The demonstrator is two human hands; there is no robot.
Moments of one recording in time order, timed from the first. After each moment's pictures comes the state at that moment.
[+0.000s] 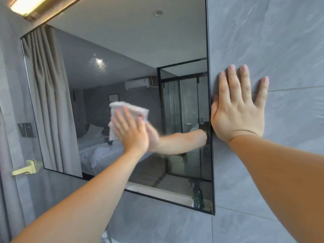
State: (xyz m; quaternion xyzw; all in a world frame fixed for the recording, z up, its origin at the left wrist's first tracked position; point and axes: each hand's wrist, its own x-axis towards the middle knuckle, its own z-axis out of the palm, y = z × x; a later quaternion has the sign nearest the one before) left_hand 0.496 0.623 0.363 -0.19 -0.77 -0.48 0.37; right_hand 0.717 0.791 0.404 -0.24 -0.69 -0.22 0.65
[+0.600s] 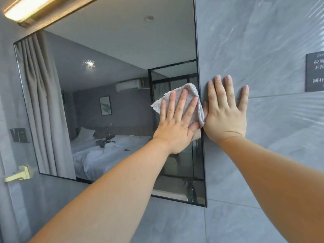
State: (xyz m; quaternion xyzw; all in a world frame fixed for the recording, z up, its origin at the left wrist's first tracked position) left_hand 0.604 0.667 0.396 -0.50 -0.72 -0.11 0.47; right_hand 0.725 0.787 0.405 -0.24 -0.72 -0.22 0.61
